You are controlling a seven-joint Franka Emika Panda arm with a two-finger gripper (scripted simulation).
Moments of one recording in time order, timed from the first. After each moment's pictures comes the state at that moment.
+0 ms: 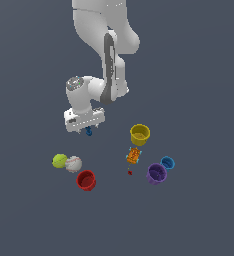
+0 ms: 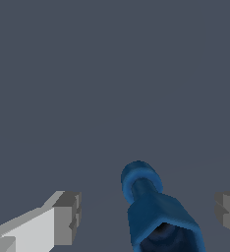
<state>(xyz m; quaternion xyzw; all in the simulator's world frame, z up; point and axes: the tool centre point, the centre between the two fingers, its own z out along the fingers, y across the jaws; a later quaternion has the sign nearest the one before) -0.137 -0.160 0.044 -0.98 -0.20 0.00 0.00</state>
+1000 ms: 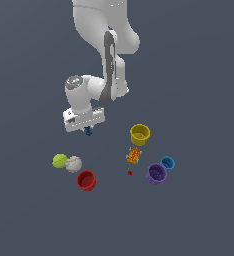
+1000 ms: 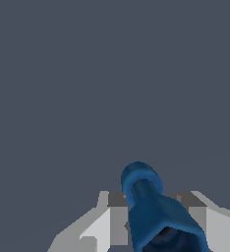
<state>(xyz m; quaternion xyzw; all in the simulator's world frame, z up) -0.132 -0.159 0.052 -0.98 -0.20 0.00 0.00</state>
